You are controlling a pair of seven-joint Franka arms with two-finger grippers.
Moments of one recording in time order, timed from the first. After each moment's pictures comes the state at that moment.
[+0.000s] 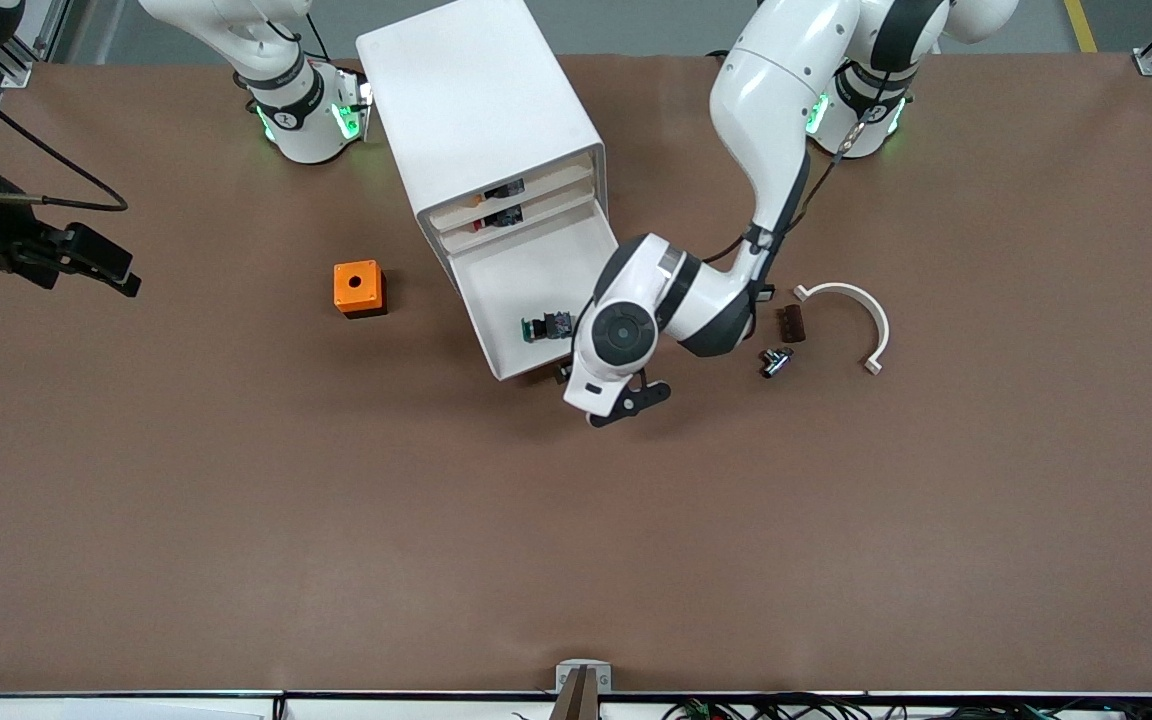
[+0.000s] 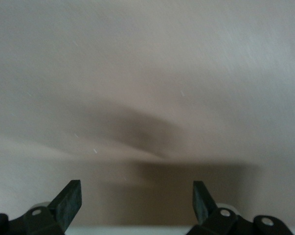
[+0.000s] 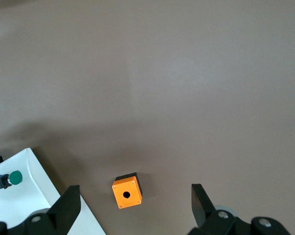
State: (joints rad) left arm -0.85 0.87 0.14 -1.28 -0.38 1.98 -0.93; right arm 0.03 0.00 0.01 -1.57 0.04 1.59 0.18
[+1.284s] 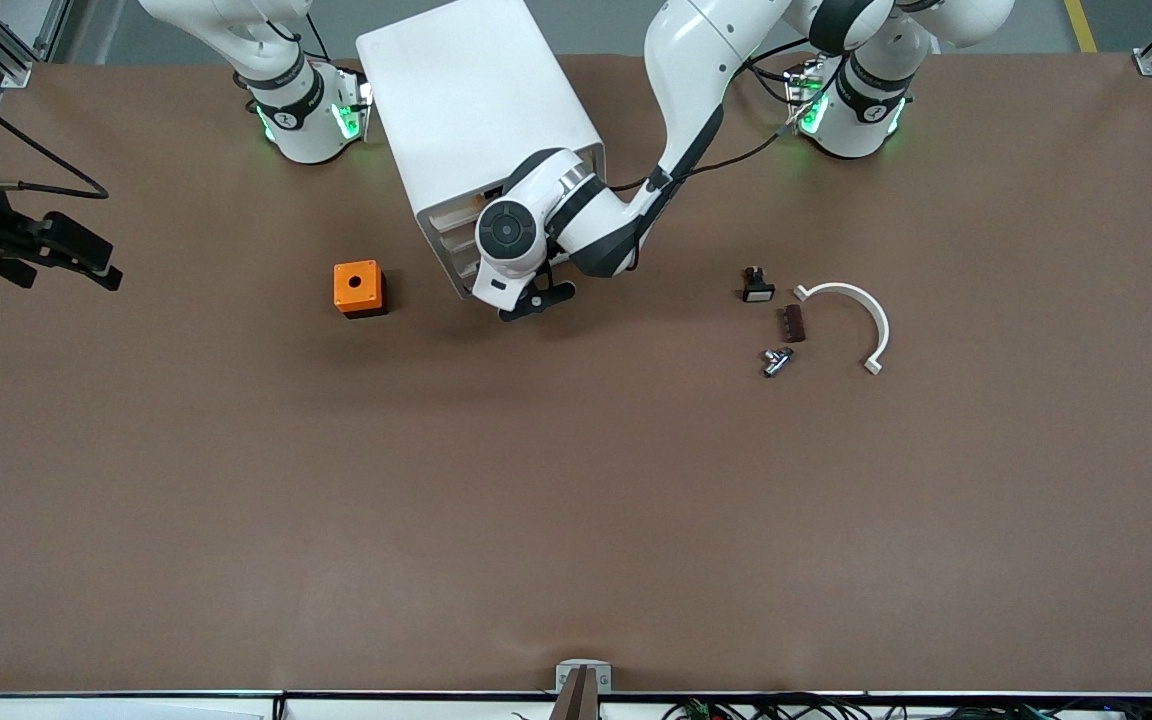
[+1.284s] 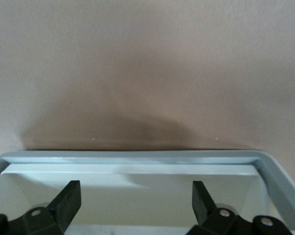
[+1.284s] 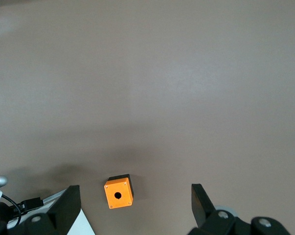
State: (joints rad) left arm -0.99 0.87 -0.02 -1.31 -0.38 1.97 -1.17; right arm 0.02 0.00 -0.01 -1.54 0.04 1.58 0.08
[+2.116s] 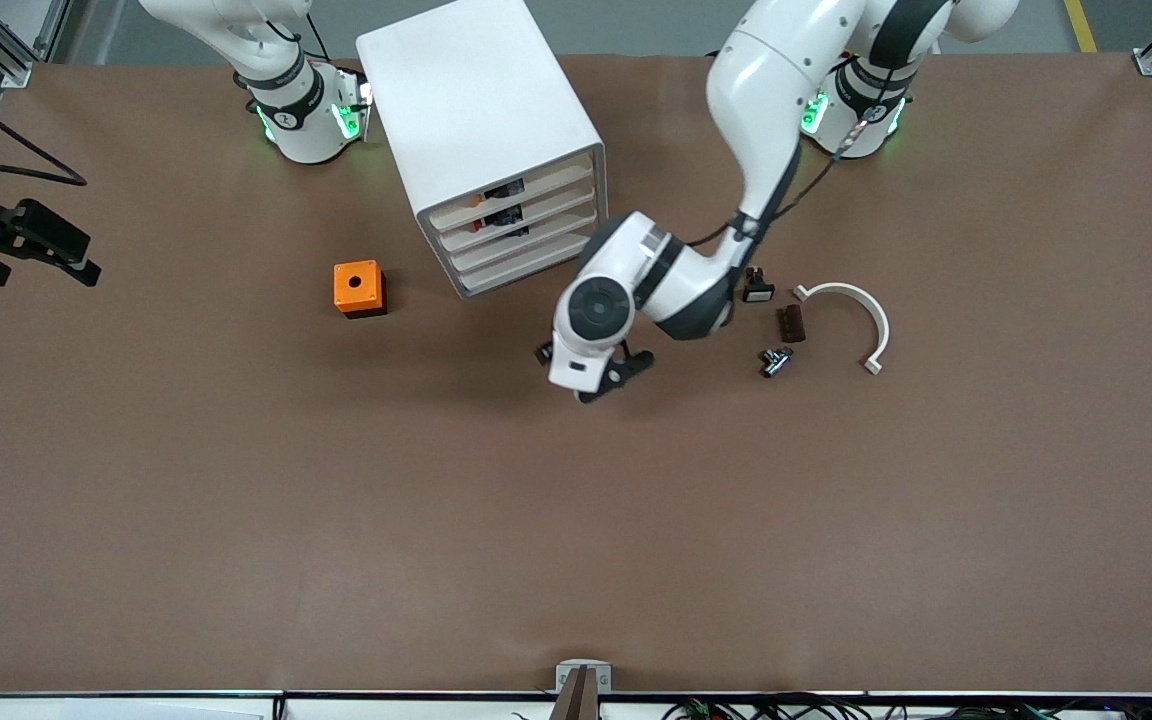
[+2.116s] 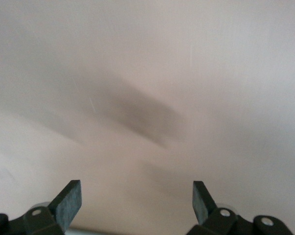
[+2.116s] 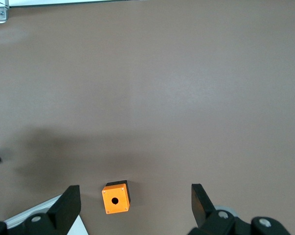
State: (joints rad) left arm -0.76 0.81 0.05 -1.31 -0.27 1.97 -1.16; right arm 0.02 0.00 -0.01 -1.50 0.04 1.58 0.05
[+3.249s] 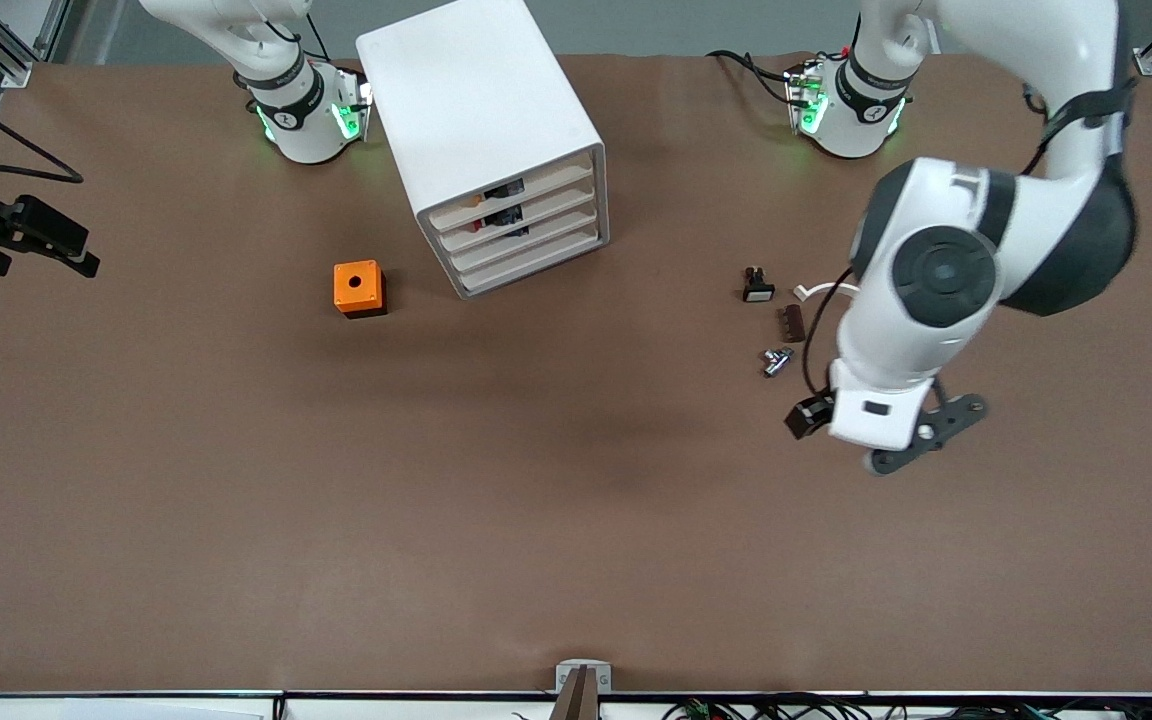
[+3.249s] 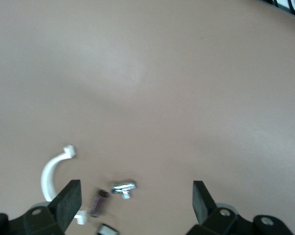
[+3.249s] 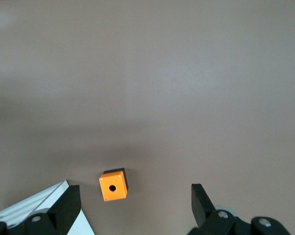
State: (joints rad) left arm -0.40 0.45 0.07 -1.30 0.11 1.71 -0.81; right arm 0.01 0.00 -0.02 -1.51 0.04 1.51 0.05
